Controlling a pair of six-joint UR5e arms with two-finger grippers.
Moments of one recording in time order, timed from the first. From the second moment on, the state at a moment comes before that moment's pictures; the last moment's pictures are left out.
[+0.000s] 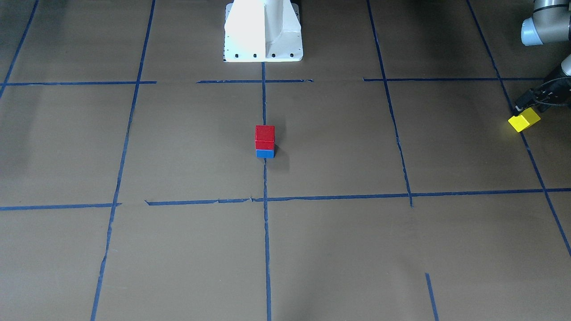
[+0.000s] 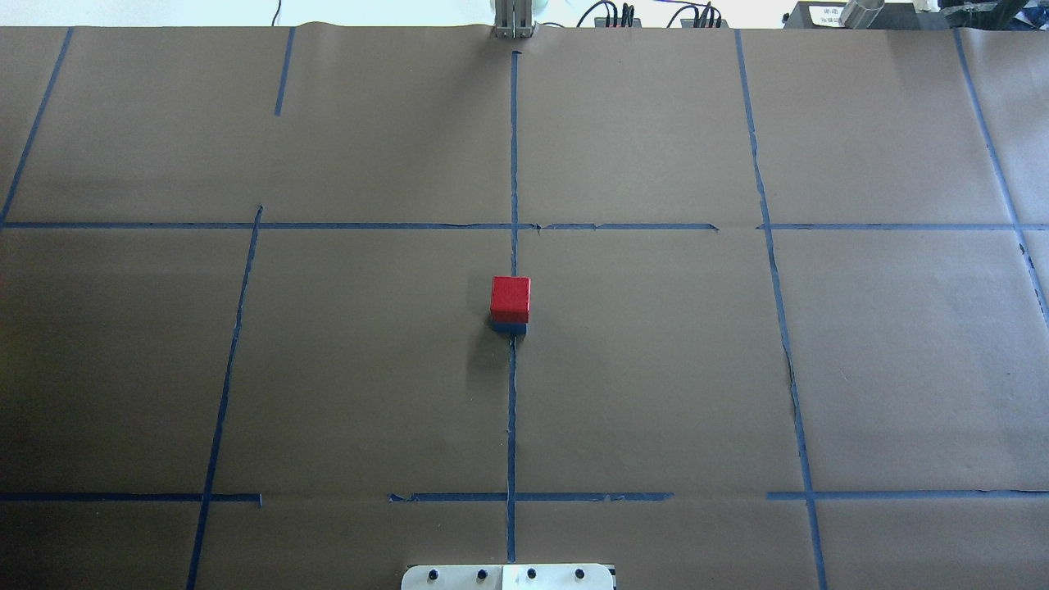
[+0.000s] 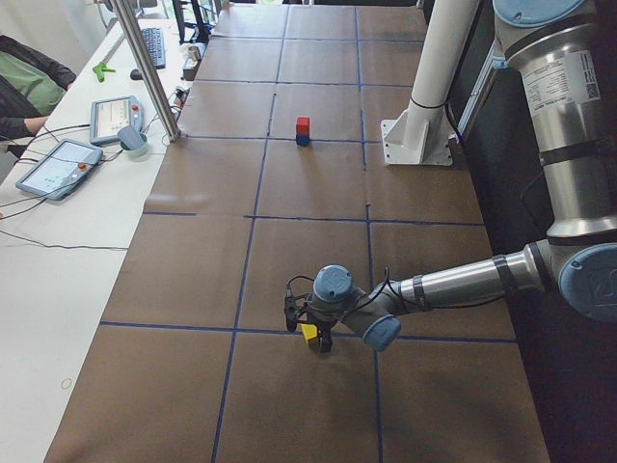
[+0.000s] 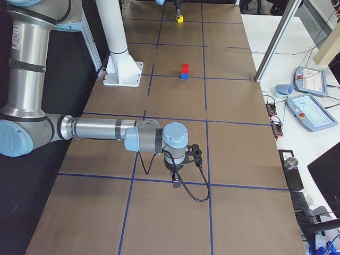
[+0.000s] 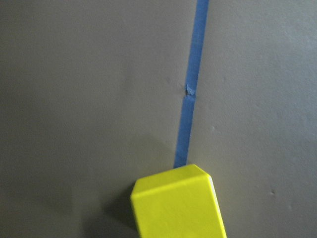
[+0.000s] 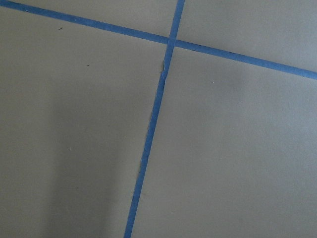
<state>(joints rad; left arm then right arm) -1.14 -1.28 -1.45 -2.50 -2.21 -0.81 1.57 -1.77 1.77 -1.57 2.31 -0.21</state>
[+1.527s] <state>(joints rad) -1.00 -1.47 -1.75 -2.34 -2.19 -0.81 1.57 -1.77 1.77 -1.57 2.31 -0.21</state>
